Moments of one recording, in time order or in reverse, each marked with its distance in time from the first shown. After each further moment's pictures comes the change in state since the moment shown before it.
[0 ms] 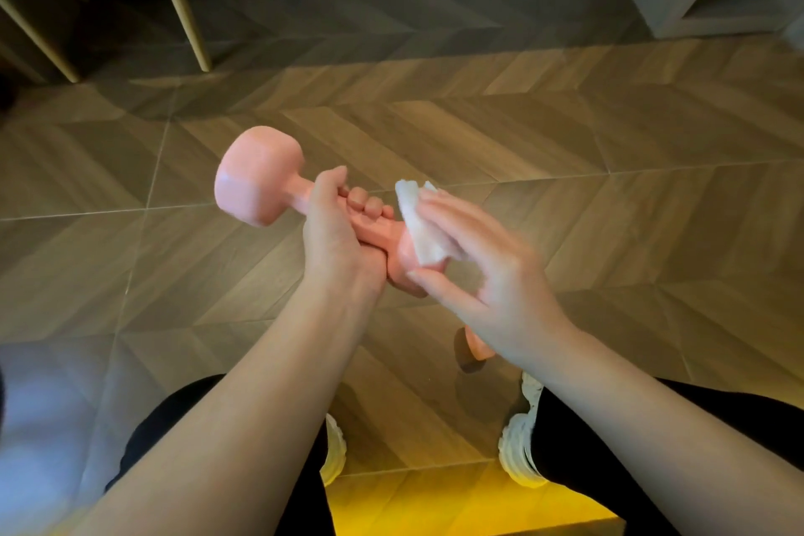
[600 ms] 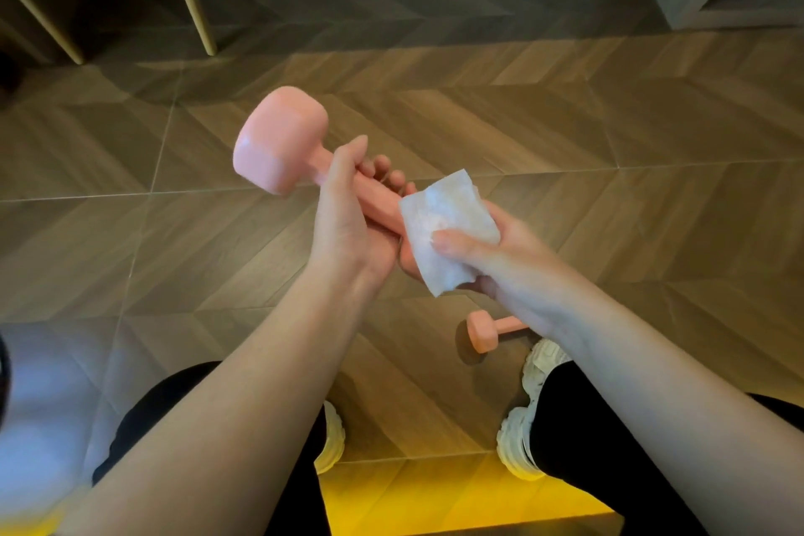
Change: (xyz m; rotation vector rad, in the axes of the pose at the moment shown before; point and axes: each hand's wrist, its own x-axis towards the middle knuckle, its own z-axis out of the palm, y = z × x) left_hand -0.002 -0.004 0.000 0.089 -0.162 0.021; right_hand 0.016 0.014 -0.011 0.823 -0.235 0.815
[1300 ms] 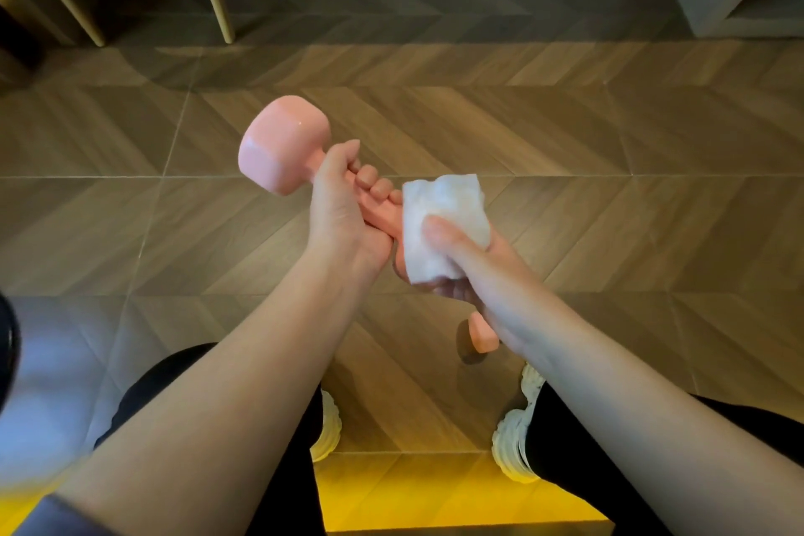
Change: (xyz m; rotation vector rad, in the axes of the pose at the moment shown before) left_hand 0.008 0.005 -0.004 -0.063 0.133 -0.017; right_hand 0.004 0.019 0.018 0.001 0.073 0.013
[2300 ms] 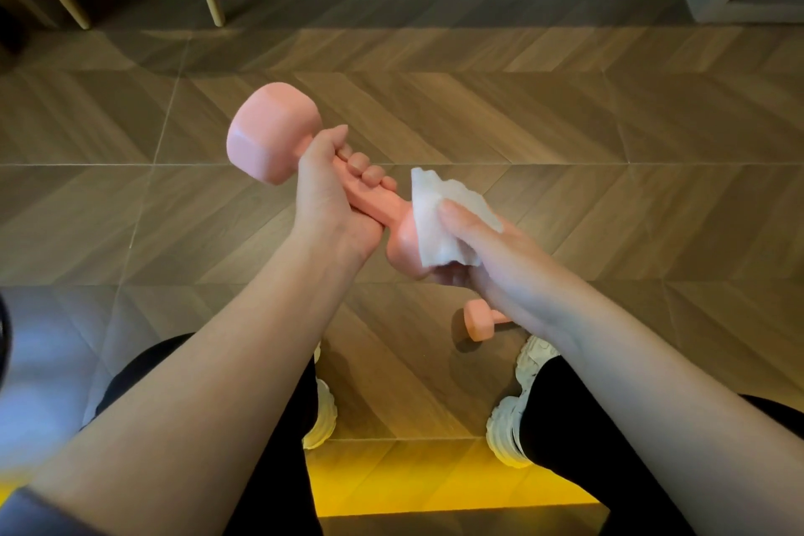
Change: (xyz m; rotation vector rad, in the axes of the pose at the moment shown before) left_hand 0.006 0.002 -0.005 0.001 -0.008 -0.066; right_hand -0.003 -0.007 -0.015 -0.054 -0.102 0.038
